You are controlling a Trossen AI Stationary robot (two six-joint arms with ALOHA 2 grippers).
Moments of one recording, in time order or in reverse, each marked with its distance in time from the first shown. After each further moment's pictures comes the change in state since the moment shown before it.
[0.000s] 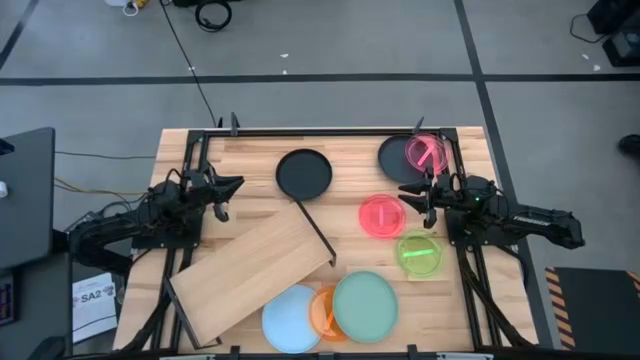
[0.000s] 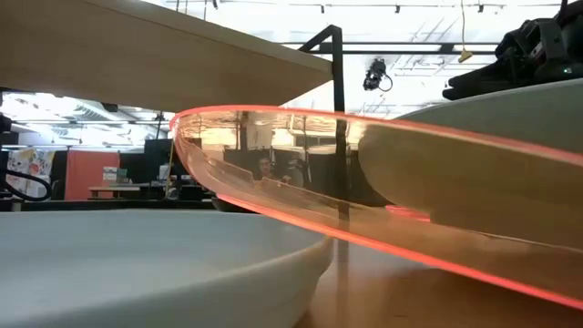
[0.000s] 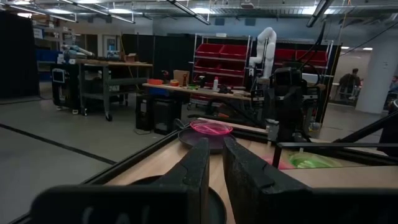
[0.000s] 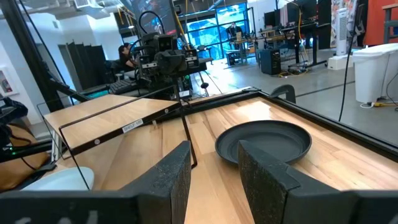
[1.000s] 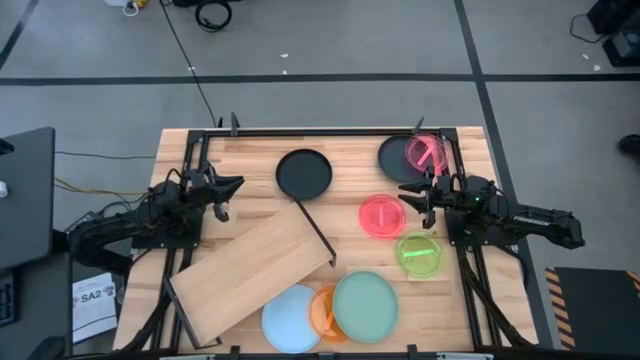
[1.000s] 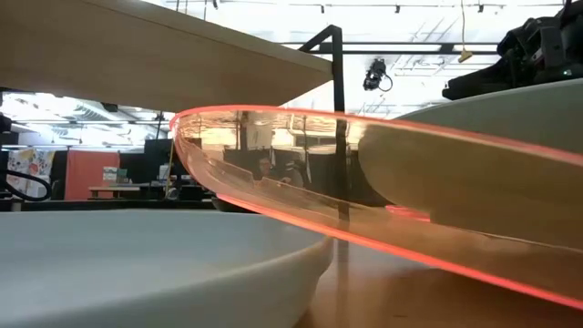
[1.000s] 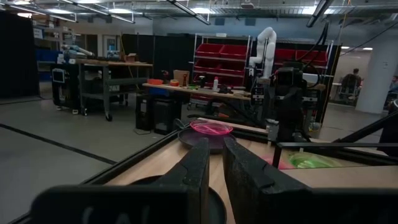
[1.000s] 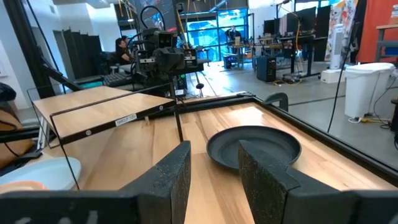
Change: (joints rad) left arm 0.000 0.000 0.000 0.000 0.000 -0.001; right arm 0.000 0.000 0.000 0.000 0.010 -0.098
